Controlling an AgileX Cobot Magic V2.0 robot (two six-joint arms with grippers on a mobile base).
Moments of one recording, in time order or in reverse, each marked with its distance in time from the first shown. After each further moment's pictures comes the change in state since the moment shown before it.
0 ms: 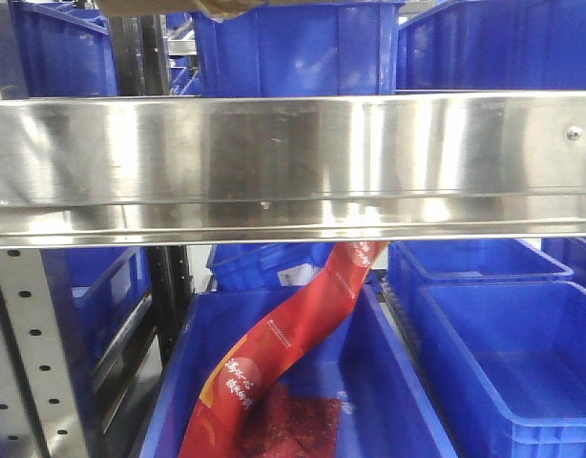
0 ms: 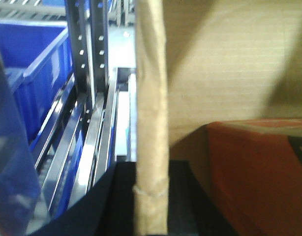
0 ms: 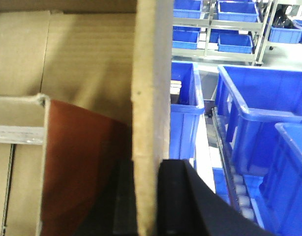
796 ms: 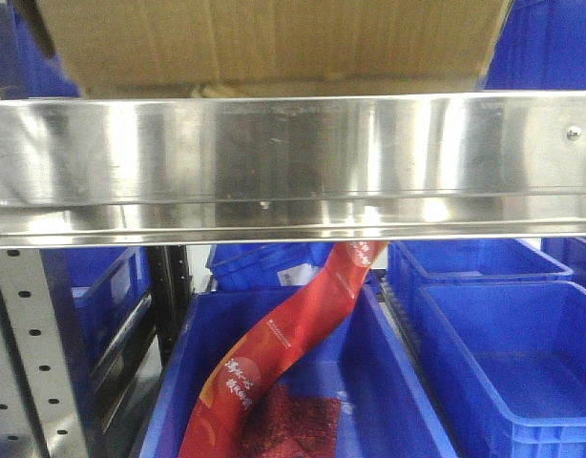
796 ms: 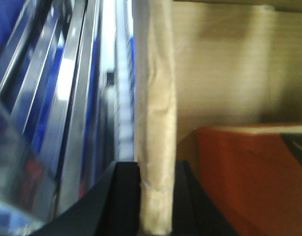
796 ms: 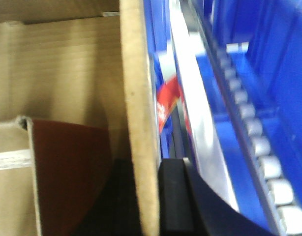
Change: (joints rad) left arm 0.000 0.047 0.010 -0.237 0.248 0.144; right arm 0.002 0.071 -0.002 0.137 0.356 0.105
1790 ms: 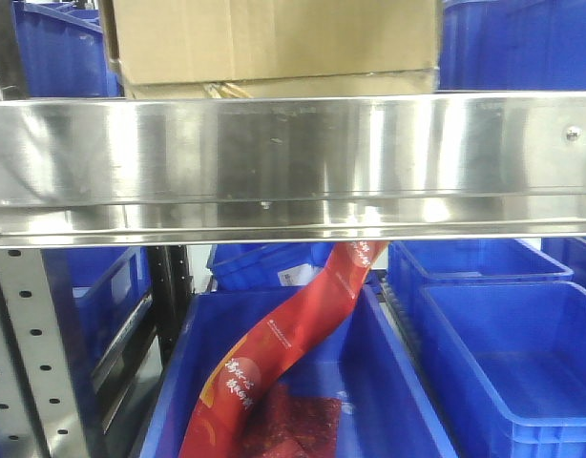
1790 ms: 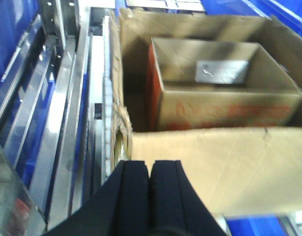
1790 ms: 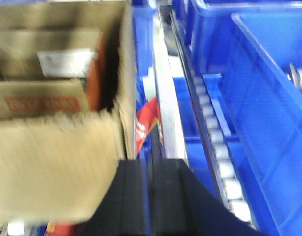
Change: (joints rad) left arm -0.010 -0.012 -0.071 -0.017 -0.064 0.025; right arm -0.001 -0.025 -0.072 -0.016 0.044 -0.130
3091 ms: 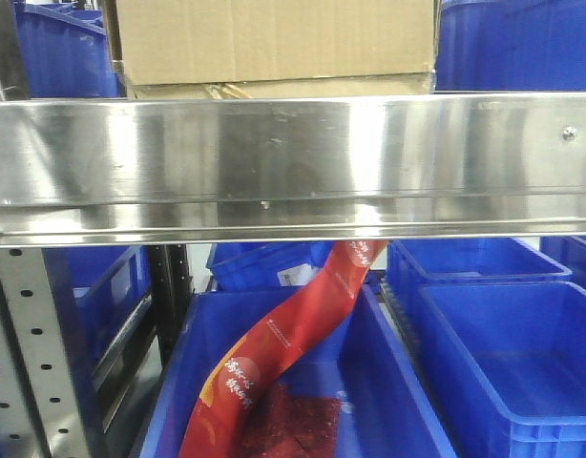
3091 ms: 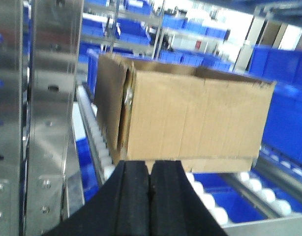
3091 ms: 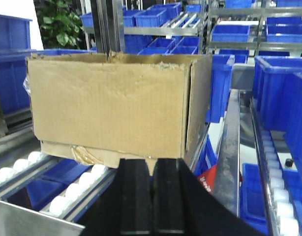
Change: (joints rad) left arm 0.040 -1.075 1.210 -0.085 -0.625 0.056; right arm -0.068 -0.905 1.148 0.154 -0.833 -0.166
